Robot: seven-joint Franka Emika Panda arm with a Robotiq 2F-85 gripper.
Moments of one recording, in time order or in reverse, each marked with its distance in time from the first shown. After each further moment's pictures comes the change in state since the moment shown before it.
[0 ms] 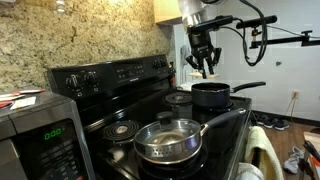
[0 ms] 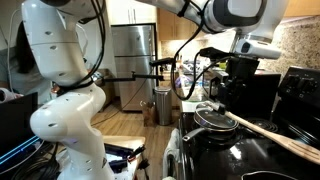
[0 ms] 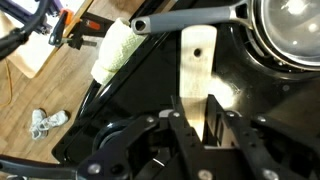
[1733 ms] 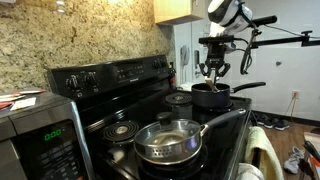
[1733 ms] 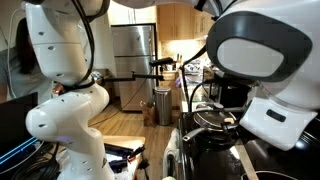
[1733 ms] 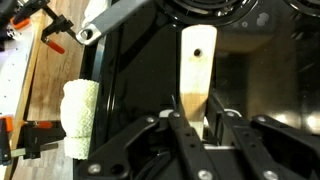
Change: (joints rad) arm -0.180 0.030 -0.208 -0.167 0.494 0.184 0.021
